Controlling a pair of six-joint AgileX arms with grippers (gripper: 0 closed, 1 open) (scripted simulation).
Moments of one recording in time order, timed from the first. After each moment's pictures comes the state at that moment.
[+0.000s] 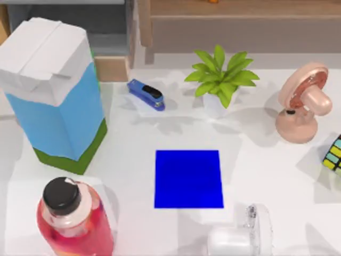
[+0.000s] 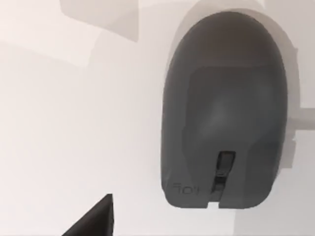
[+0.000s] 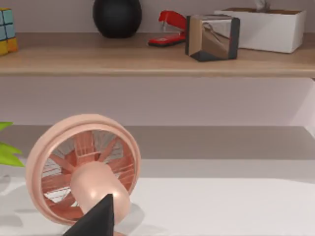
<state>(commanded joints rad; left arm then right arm) 0.26 2.40 2.21 -1.39 0.01 0.18 0.00 0.00 0.00 0.00 0.00 0.00</state>
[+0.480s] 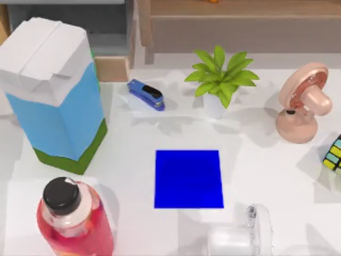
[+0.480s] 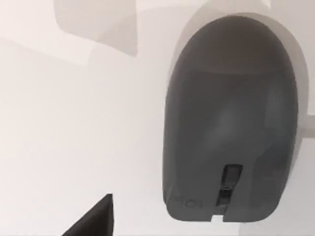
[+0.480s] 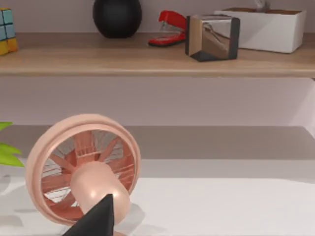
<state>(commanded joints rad) 0.26 2.41 2.17 -1.35 0.01 0.17 0.00 0.00 0.00 0.00 0.00 0.00</state>
